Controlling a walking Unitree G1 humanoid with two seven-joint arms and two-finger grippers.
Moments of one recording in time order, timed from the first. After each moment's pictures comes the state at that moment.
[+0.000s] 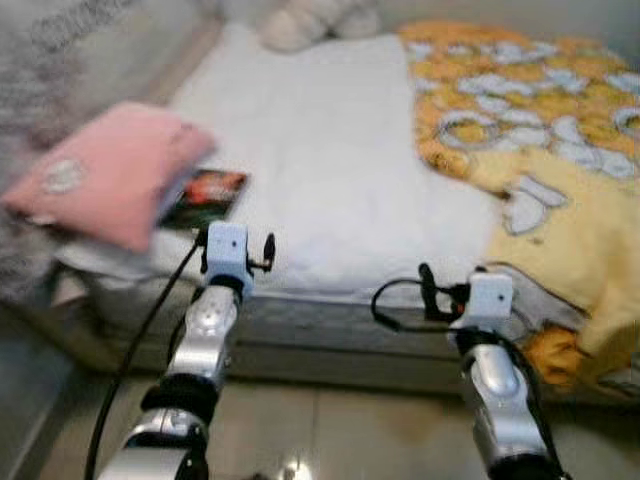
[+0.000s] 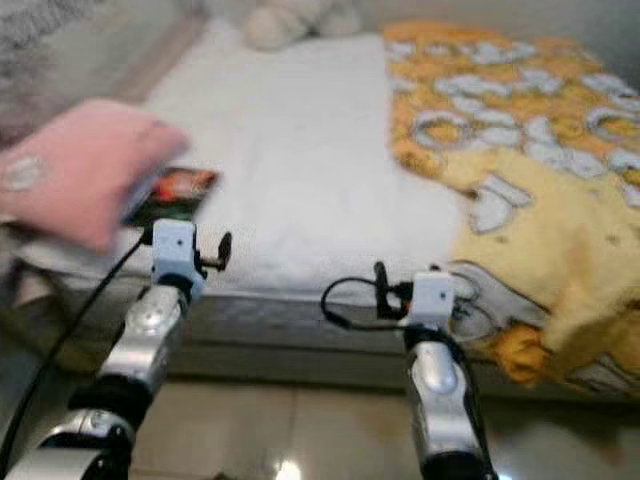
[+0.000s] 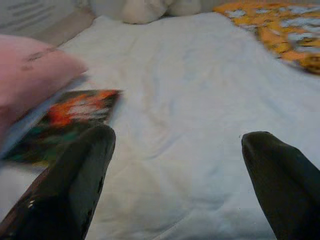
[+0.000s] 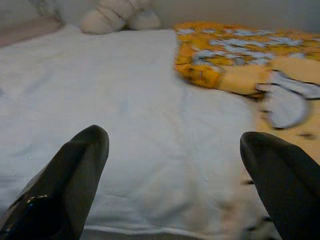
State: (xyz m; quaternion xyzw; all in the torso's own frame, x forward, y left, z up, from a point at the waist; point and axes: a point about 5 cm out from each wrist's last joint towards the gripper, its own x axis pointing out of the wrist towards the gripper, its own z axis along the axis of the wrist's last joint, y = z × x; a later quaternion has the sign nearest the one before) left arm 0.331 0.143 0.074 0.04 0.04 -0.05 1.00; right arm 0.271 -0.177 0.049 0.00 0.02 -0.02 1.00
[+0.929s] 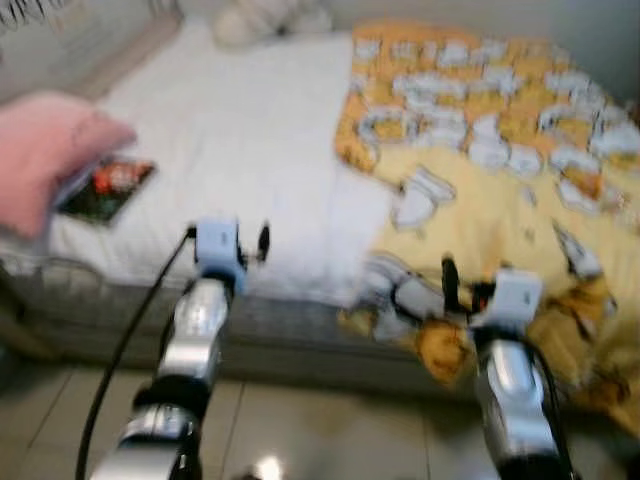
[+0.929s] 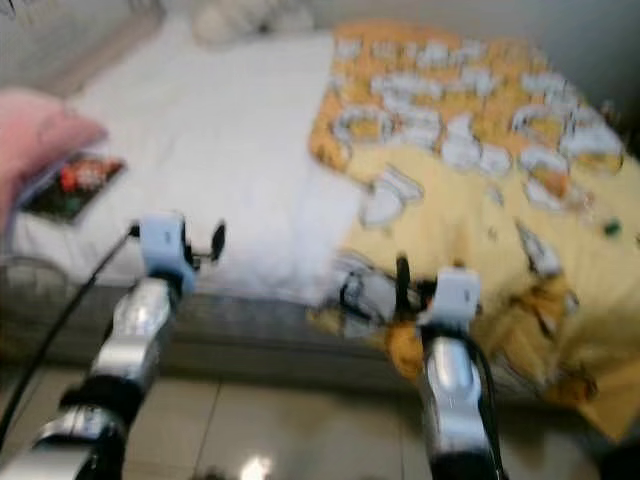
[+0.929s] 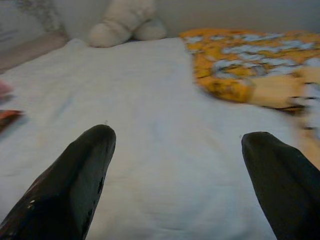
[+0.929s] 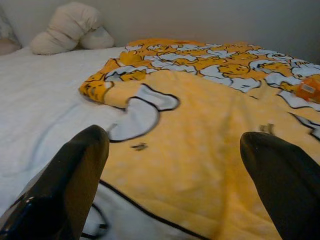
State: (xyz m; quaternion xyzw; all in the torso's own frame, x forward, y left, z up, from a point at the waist) left arm 0.334 0.147 0.085 0.03 0.00 -0.06 1.00; right arm 0.274 -0.193 0.057 0.01 -0.02 -0.06 1.00
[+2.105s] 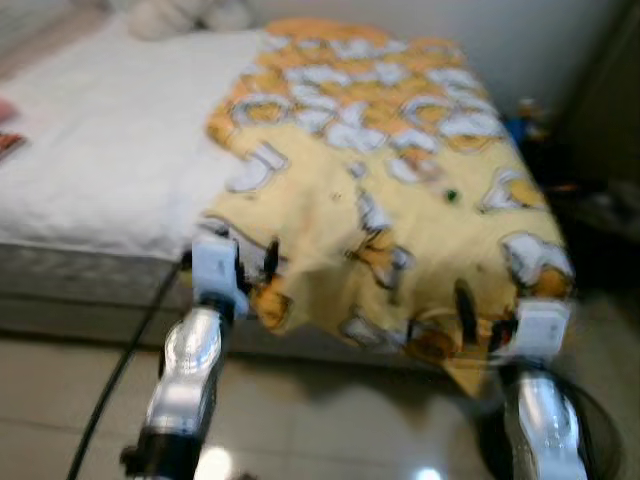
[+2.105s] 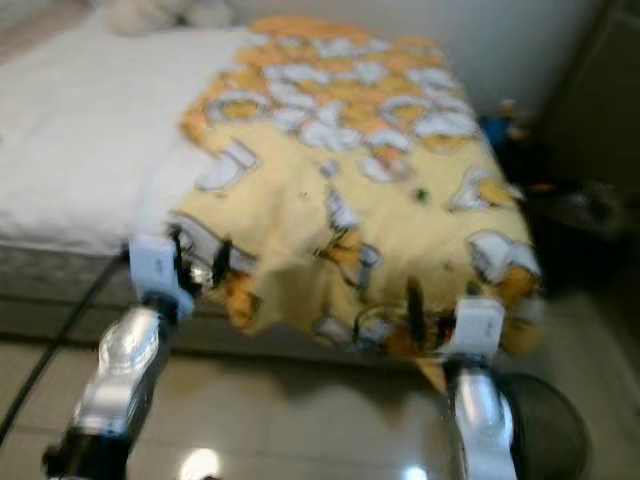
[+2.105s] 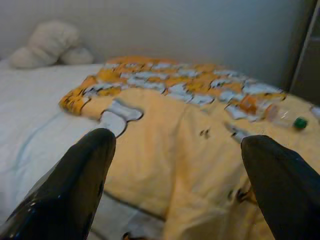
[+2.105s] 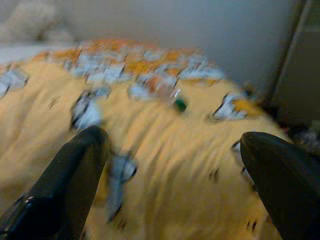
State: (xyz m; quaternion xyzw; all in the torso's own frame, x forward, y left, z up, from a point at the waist) left arm 0.295 0.152 0.098 0.02 -0.04 -0.09 1.00; right arm 0.244 -0.207 0.061 0.00 -0.03 -0.03 1.00
